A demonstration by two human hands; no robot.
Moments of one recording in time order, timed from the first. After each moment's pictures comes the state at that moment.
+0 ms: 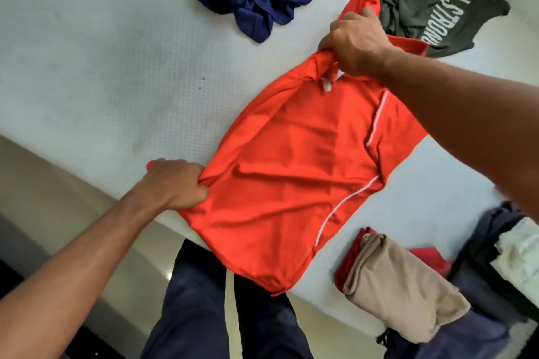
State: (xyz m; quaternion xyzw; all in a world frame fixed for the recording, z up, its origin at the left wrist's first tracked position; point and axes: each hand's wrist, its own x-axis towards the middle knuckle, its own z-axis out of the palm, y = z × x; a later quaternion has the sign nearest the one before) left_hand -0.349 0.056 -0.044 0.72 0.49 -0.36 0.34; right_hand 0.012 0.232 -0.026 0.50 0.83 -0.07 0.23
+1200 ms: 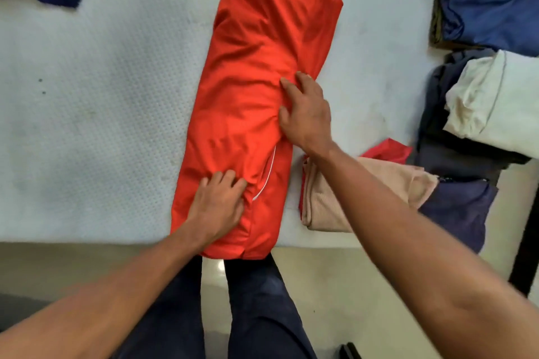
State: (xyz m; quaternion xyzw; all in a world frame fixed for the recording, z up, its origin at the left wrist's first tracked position) left_hand -0.186 -0.099 -0.101 0.92 0.27 -0.18 0.24; right_hand 0.068 -0.084 -0.103 0.86 0.45 -0.20 -0.11
